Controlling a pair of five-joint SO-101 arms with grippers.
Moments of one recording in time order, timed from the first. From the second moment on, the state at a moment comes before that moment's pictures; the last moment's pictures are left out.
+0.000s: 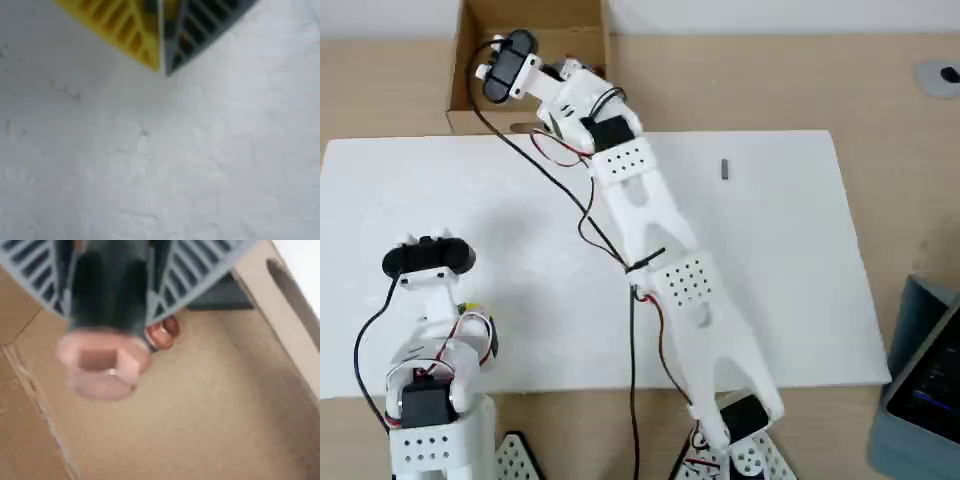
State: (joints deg) left arm -10.3 -104.3 92.0 70.0 -6.8; right arm -29.7 71.0 -77.8 41.5 31.3
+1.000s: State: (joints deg) left arm -10.3 -104.3 92.0 70.0 -6.8; right arm -29.9 70.9 -92.5 55.5 31.3
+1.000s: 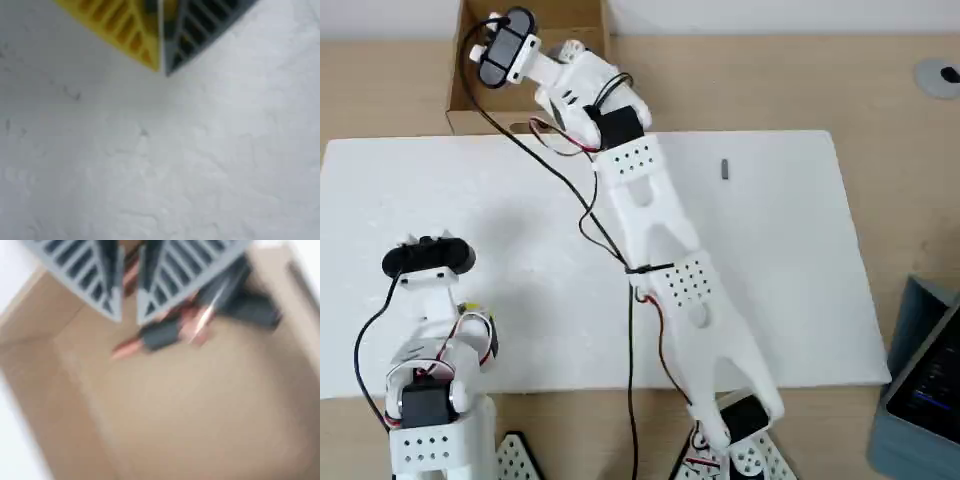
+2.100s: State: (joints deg) left arm -10.3 -104.3 92.0 70.0 -6.8; right arm -20.6 40.3 -92.6 101.2 5.8
